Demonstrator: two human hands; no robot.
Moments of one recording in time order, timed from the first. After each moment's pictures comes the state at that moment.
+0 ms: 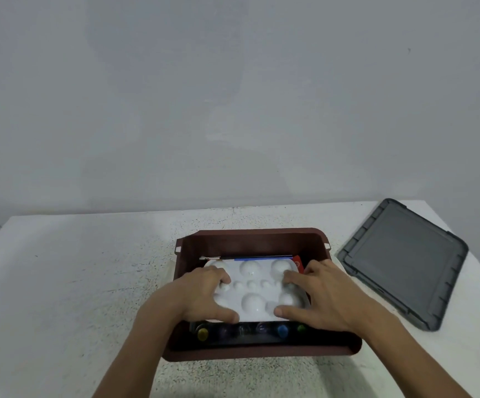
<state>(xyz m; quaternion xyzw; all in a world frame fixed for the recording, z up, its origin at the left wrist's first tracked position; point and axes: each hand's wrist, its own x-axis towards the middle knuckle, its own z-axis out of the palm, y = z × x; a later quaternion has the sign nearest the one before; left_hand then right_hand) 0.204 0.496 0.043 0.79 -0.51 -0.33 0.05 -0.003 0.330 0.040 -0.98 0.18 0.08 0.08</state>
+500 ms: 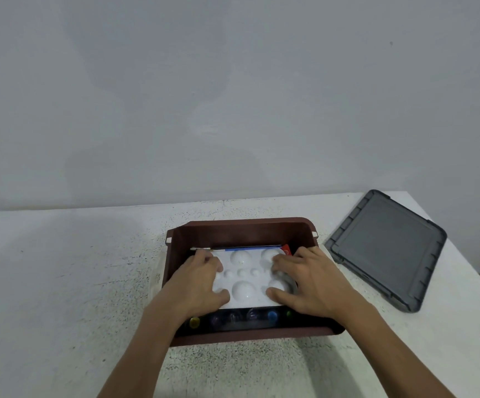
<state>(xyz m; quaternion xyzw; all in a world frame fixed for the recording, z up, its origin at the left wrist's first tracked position) 0.186 0.497 0.023 0.83 -0.51 -0.21 0.08 -0.005 0.330 0.015 -0.98 0.17 0.00 0.06</state>
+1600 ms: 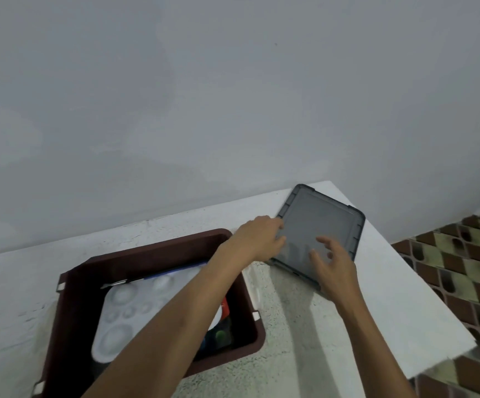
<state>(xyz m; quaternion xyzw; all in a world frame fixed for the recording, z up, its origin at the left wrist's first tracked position) 0.063 0.258 0.043 0.69 -0.68 -0.22 0.09 -0.124 0.241 -0.005 -0.67 0.58 -0.29 0.34</state>
